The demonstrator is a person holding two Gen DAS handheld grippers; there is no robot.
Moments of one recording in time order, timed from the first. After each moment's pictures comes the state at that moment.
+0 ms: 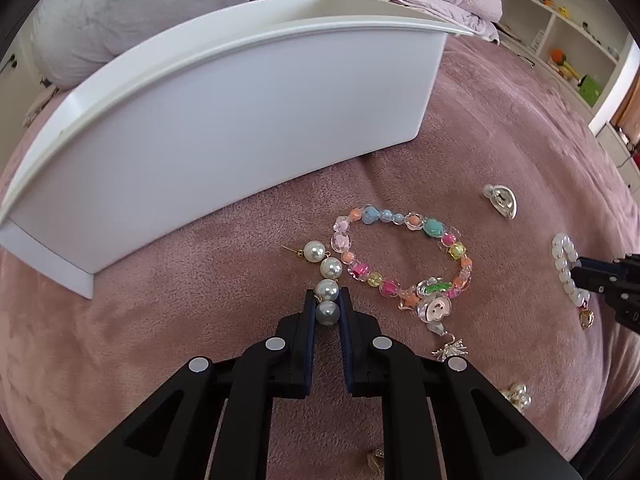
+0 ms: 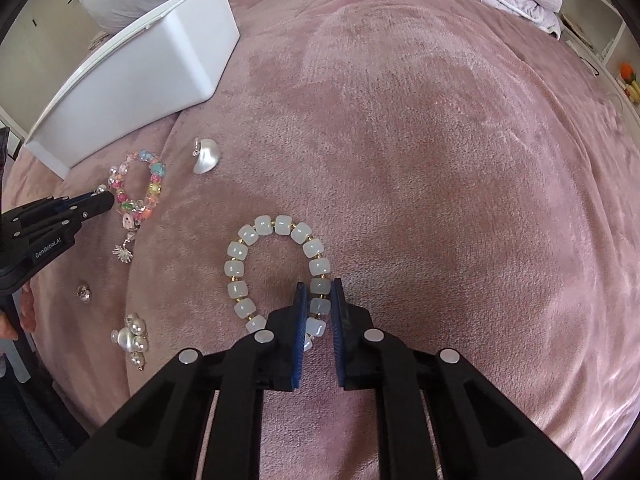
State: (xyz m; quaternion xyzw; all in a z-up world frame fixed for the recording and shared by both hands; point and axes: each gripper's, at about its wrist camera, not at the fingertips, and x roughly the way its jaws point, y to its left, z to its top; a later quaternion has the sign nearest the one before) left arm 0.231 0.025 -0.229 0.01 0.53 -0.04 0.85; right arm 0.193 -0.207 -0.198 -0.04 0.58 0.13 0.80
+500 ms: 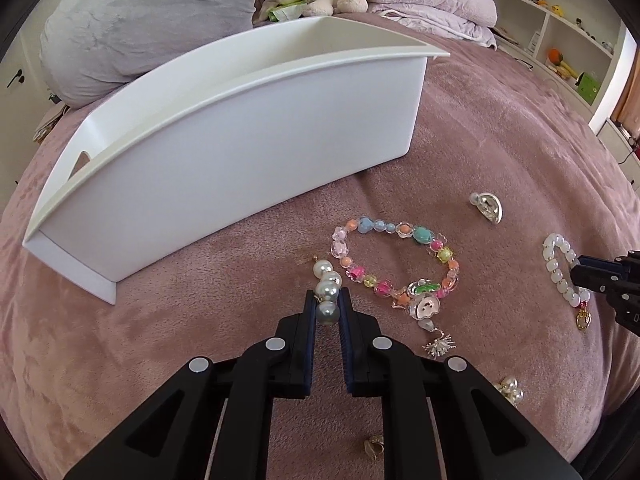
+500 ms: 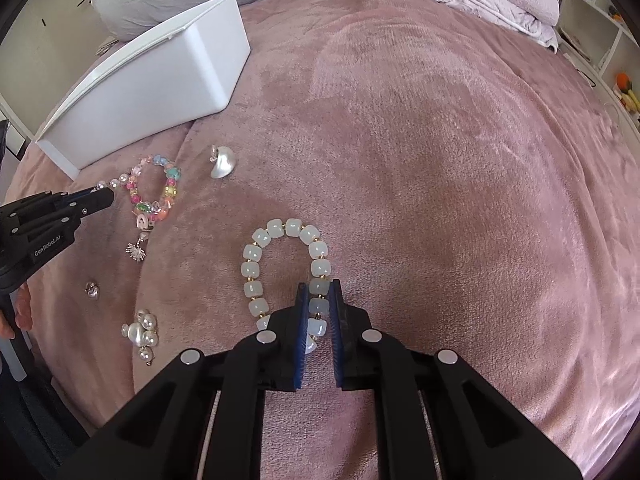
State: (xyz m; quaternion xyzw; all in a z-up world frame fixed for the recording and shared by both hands) left arm 0.211 0.028 -0.208 0.02 0.51 -0.03 0.86; right arm 0.177 -0.201 -0.184 -0.07 0.55 0.13 0.82
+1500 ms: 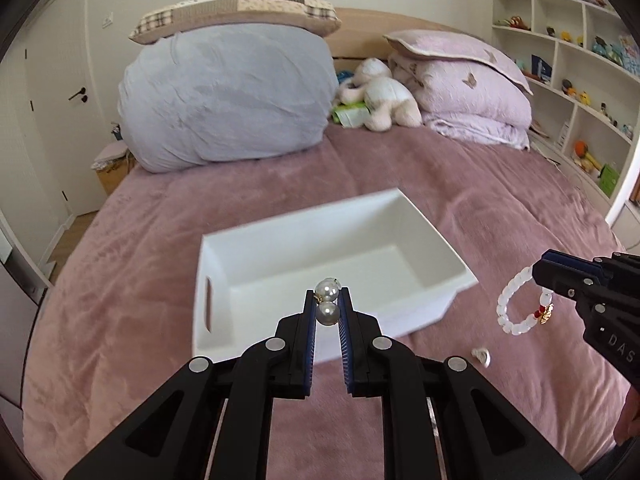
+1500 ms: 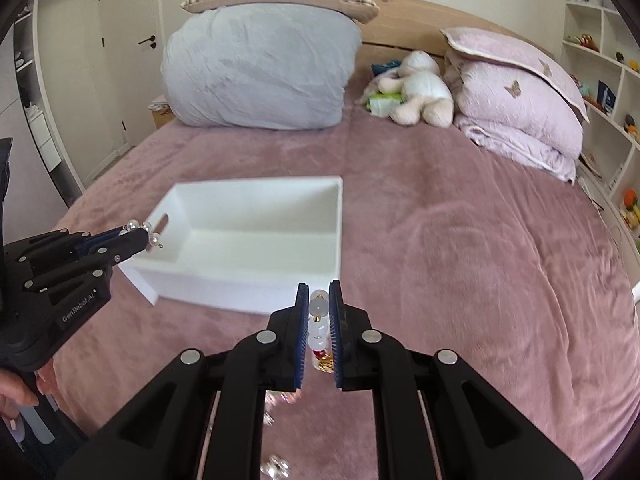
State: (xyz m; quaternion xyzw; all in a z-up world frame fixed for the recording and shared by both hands) left arm 0.216 0.095 -0.047 0.00 0.38 0.06 0.92; right arm 0.226 -0.070 -0.024 -0.09 0.39 0.20 0.89
